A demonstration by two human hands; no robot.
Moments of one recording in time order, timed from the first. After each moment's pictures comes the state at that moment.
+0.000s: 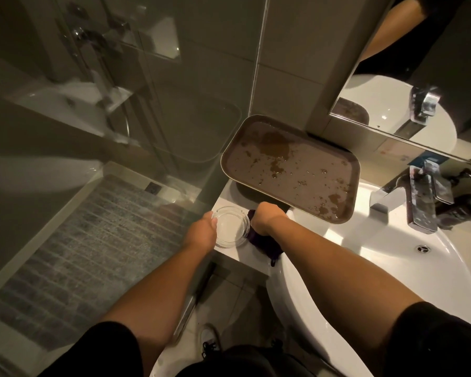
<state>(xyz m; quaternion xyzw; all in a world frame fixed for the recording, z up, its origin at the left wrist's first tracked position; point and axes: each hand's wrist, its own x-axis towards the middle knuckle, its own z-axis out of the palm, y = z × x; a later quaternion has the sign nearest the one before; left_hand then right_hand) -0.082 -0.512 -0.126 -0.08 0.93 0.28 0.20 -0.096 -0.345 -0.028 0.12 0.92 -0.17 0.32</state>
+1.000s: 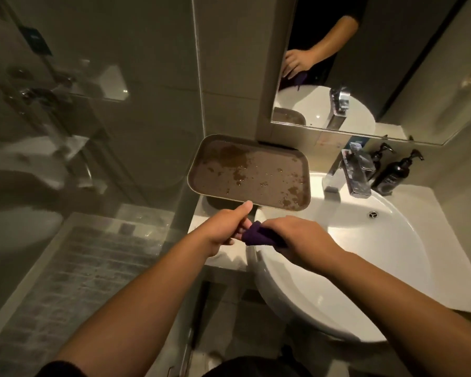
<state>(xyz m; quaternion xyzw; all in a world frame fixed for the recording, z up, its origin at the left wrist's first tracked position) -0.055 -0.442 0.031 0.02 0.74 0.54 0.41 0.038 -0.271 0.055 -0.12 0.99 -0.12 0.03</state>
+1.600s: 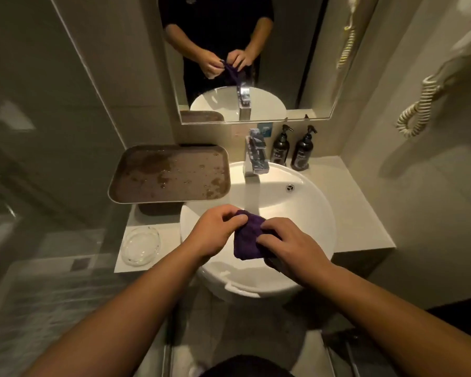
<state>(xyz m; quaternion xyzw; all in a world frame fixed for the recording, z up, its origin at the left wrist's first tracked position) 0.057 -0.327 0.060 0.23 0.78 0.51 0.29 0.193 -0.175 0.039 -0.05 0.99 -0.13 -0.10</state>
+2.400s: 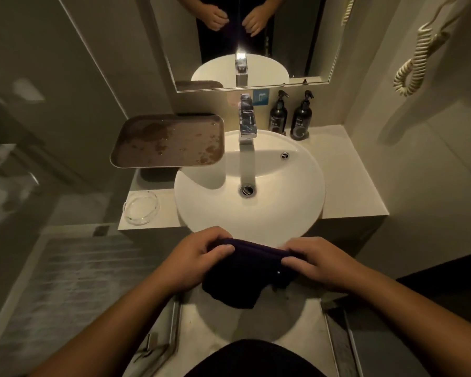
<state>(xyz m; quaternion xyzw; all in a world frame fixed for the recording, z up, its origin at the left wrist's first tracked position) 0.174 -0.385 0.056 0.35 0.79 0.42 0.27 0.306 -0.135 0.026 -0.02 0.93 -0.35 0.10</state>
